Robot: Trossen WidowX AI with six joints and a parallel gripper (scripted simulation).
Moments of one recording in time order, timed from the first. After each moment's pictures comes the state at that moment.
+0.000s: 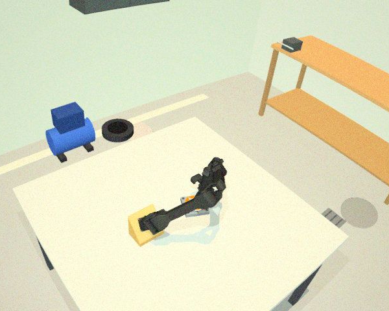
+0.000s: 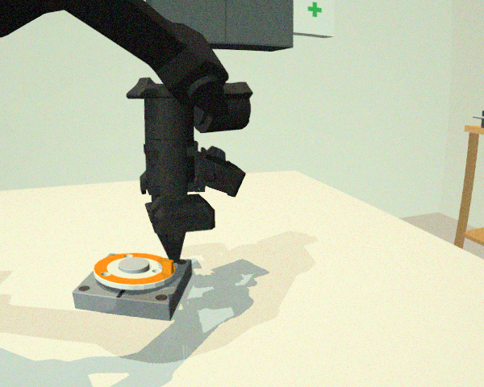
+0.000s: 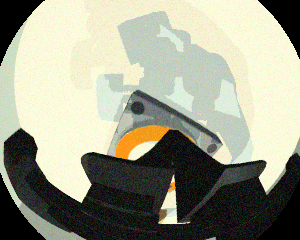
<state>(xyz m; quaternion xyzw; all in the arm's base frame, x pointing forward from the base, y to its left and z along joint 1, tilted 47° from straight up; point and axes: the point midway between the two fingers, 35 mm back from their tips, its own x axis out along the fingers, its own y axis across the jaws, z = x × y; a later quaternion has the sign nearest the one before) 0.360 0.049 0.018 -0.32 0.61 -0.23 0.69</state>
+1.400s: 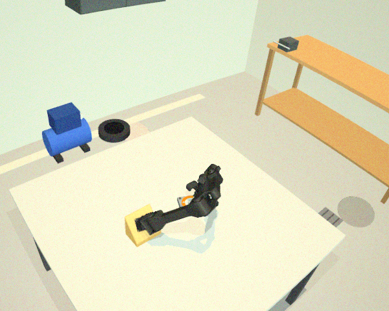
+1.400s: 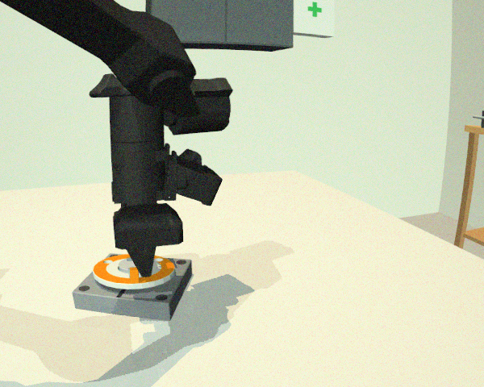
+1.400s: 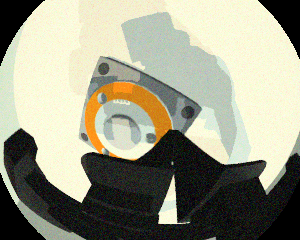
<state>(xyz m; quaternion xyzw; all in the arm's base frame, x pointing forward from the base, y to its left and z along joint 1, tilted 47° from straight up) 0.323 0.018 0.048 -0.32 0.61 -0.23 0.68</state>
